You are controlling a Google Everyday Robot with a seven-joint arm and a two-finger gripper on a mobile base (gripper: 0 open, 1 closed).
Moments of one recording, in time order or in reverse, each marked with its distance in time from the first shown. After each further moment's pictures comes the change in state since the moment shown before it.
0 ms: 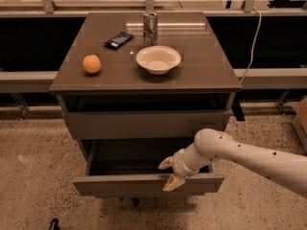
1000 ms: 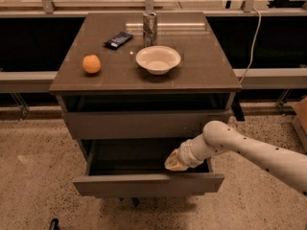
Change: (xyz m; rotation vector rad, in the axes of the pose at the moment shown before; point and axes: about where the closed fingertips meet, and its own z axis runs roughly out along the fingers) arm 0.025 -0.045 -0.007 0.052 -0.074 0.136
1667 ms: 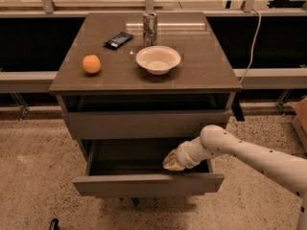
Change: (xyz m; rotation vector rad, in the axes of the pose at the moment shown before) arm 0.008 -0.015 0.022 0.048 -0.014 0.002
